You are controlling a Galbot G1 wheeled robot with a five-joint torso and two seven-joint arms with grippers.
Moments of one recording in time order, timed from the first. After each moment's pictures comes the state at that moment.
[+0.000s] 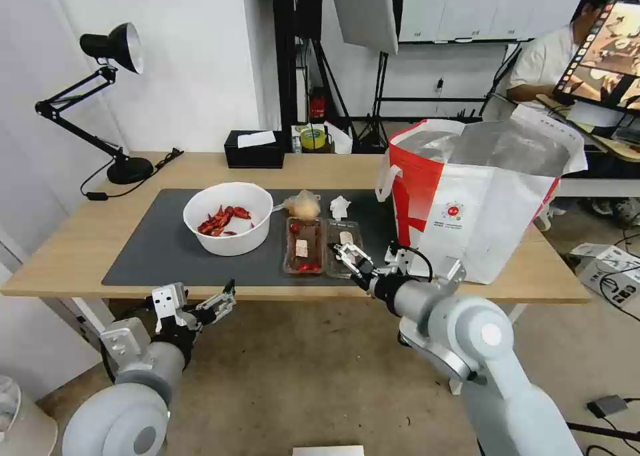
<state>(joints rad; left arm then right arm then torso) 1.54 -1.29 -0.60 -2.39 -0.71 0.60 -0.37 -1.02 1.31 0.23 2.16 1.74 -0.41 0.94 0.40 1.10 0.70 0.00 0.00</state>
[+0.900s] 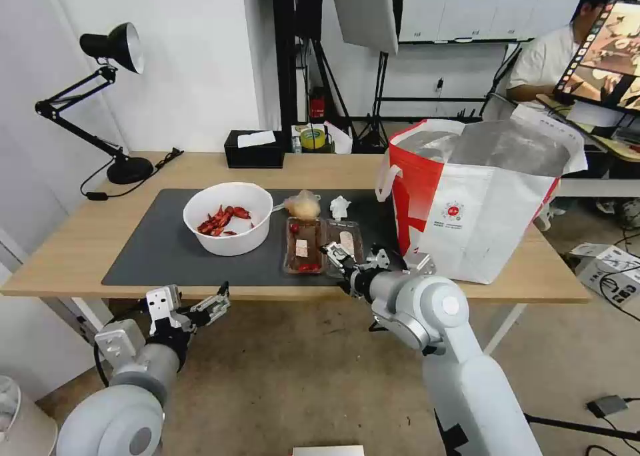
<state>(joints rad) 1.56 -1.29 -0.61 -2.39 -0.71 0.60 -0.37 -0.96 1.44 0.22 2.03 1.75 -0.38 1.05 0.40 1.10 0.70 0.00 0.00</state>
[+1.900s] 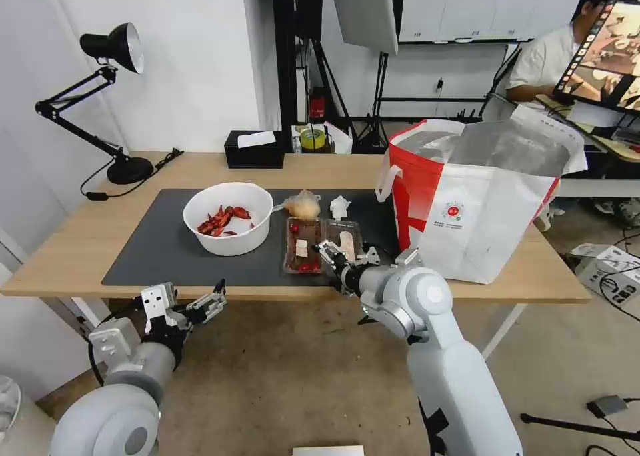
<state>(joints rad) 1.56 -1.29 -0.63 -2.40 -0.71 0.60 -0.38 -0.93 1.50 0.22 1.96 1.73 -0.38 1.08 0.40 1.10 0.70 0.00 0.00</state>
